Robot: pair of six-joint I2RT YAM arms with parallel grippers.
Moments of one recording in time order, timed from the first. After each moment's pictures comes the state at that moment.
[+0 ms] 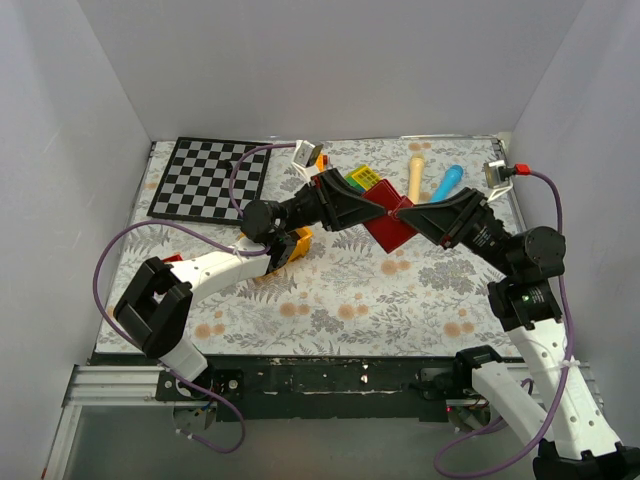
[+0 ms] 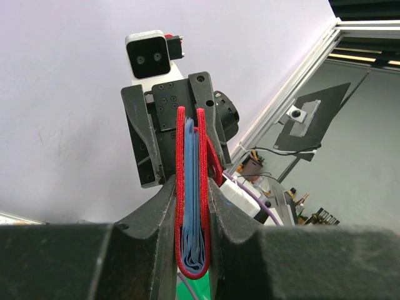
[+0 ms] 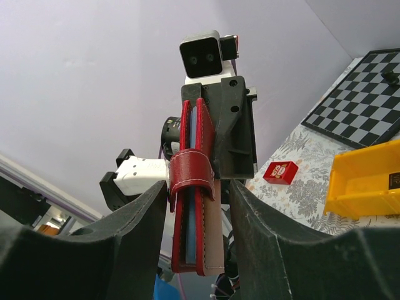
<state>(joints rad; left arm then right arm) -0.77 1.59 1.04 1.32 0.66 -1.30 0.28 0.68 0.82 0.25 -0.70 1.15</state>
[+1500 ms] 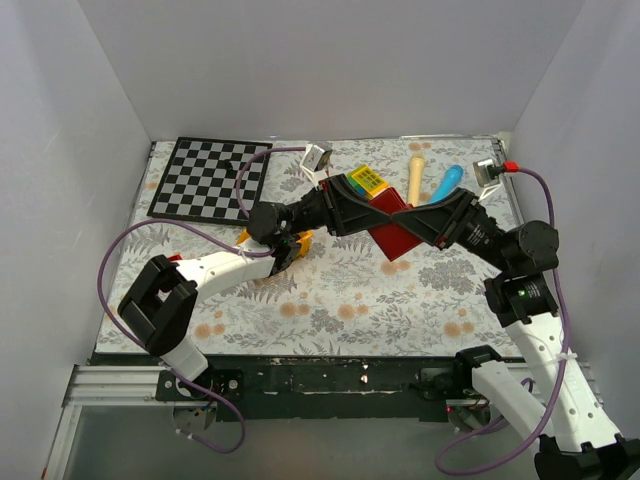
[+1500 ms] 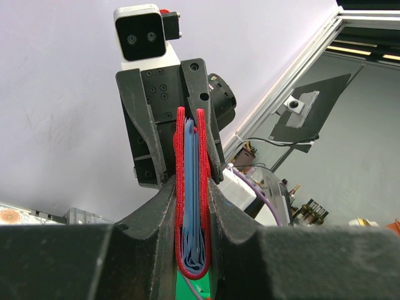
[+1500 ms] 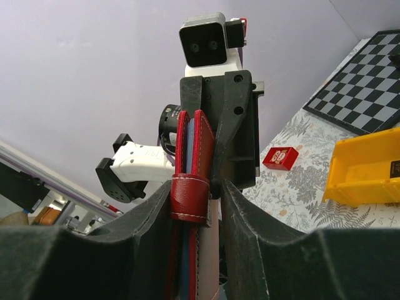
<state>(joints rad) -0.80 1.62 1.04 1.32 0.69 -1.32 0.29 0.72 0.82 0.25 -0.75 1.12</state>
